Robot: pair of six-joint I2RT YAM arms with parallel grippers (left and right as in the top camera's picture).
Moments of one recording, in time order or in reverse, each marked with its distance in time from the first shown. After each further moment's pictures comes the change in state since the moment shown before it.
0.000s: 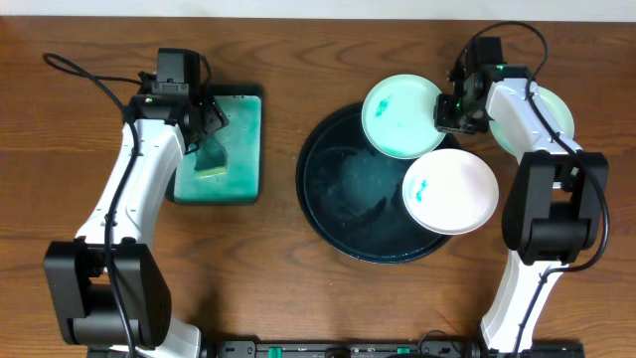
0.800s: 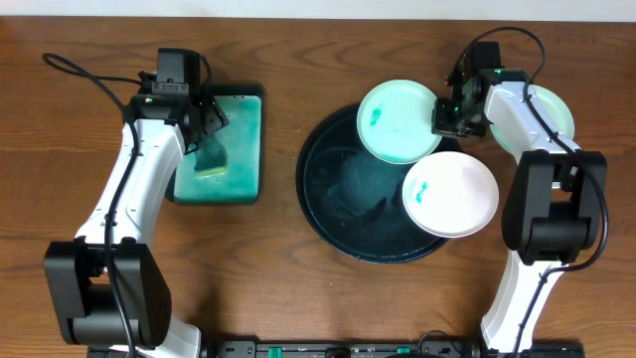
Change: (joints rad) left arm 0.000 0.000 0.000 0.000 0.000 0.000; right arm 0.000 0.000 -0.026 0.005 -0.023 0.007
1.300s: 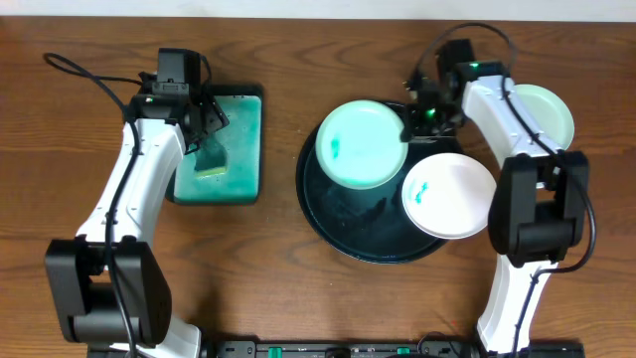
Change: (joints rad) left arm 0.000 0.013 0.000 0.007 0.000 0.000; right arm 0.117 0.000 0.061 -0.161 -0.251 -0.191
